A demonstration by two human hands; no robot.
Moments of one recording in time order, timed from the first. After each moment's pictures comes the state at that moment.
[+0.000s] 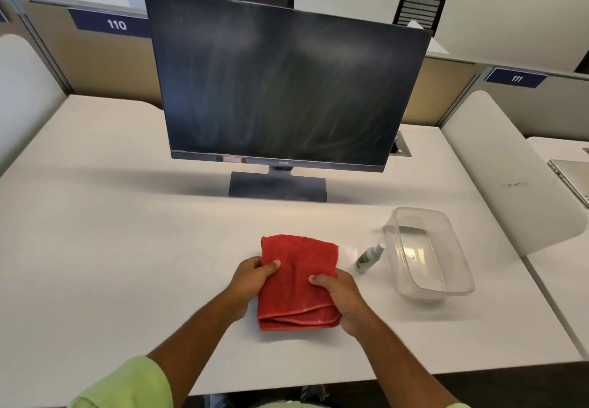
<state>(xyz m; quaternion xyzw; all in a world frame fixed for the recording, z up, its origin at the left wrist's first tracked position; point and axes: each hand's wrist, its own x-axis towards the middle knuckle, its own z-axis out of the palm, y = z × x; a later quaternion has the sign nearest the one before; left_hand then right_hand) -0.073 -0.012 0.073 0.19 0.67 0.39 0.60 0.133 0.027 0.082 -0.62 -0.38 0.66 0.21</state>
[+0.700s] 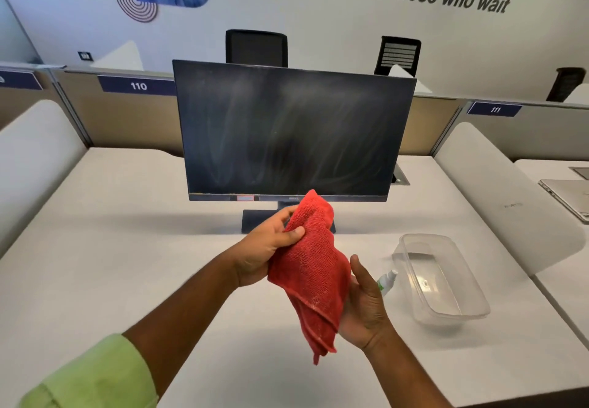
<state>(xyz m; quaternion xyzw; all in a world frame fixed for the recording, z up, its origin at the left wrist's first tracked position) -0.120 0.029 0.233 0.39 0.47 0.44 0.66 0.090 0.017 0.172 -0.29 -0.20 0.86 0.36</state>
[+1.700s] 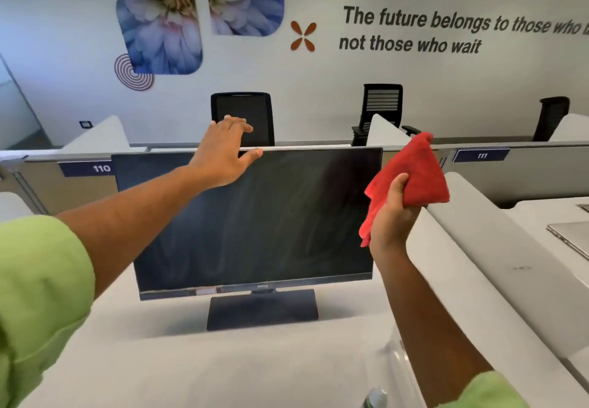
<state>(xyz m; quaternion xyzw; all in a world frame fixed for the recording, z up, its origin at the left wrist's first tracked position) -0.189 0.297 0.397 0.69 0.67 0.27 -0.06 0.105 0.288 0.324 -0.43 -0.30 0.39 0.75</state>
